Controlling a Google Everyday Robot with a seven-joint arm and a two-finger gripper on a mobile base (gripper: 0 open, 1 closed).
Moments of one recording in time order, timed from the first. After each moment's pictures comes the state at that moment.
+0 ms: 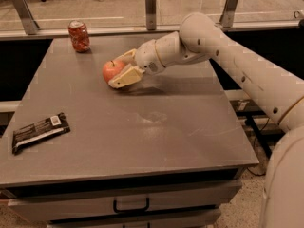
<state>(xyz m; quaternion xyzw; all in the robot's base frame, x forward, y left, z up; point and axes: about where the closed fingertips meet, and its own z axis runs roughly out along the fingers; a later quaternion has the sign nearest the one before) 0.655 0.098 0.854 -0.61 0.59 0.32 0.41</state>
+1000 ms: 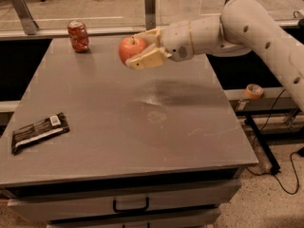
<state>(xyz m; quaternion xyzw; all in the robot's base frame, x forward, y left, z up) 0.622 0.037 0.941 -0.58 0.56 0.34 0.49</state>
